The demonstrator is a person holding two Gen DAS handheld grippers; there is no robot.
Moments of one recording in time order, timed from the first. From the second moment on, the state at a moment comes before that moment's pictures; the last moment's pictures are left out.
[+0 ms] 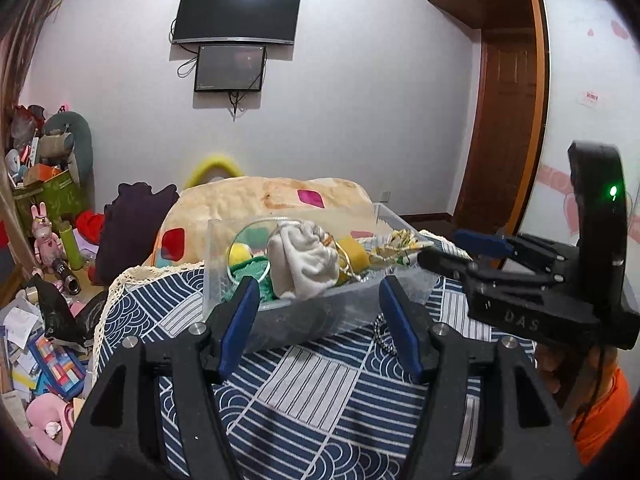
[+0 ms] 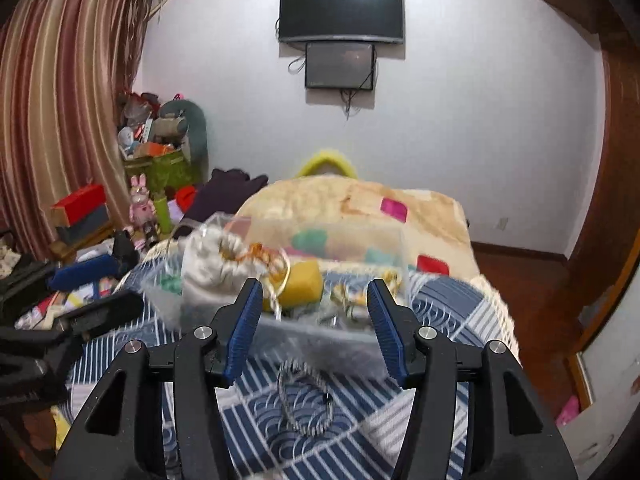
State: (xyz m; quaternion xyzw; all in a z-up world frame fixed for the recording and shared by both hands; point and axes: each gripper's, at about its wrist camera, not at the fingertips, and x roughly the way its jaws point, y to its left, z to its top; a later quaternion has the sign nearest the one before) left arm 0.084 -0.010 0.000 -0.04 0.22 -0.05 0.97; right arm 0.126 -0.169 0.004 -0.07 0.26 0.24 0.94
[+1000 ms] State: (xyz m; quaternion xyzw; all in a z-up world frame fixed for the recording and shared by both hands) left arm 0.069 0.009 -0.031 -0.10 0.23 -0.05 0.97; right arm 0.121 -0.165 -0.050 -0.11 0.33 0.25 0.90
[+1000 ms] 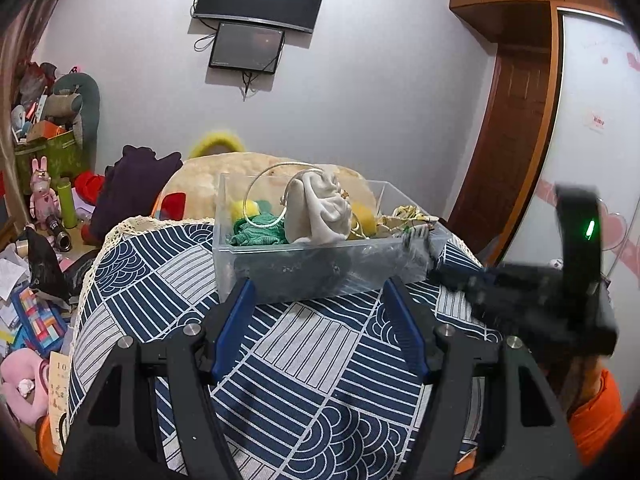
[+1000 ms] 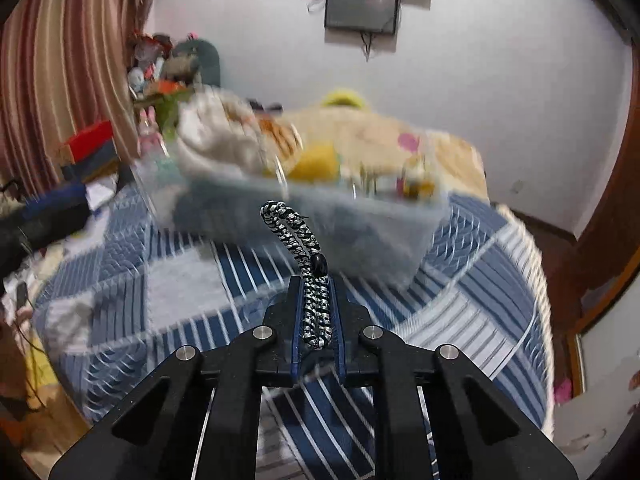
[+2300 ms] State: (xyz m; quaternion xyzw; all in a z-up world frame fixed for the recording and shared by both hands) left arm 0.018 -0.003 0.027 -0.08 0.13 -0.03 0.99; right arm 0.064 -0.202 0.040 -0.03 0.19 0.28 0.94
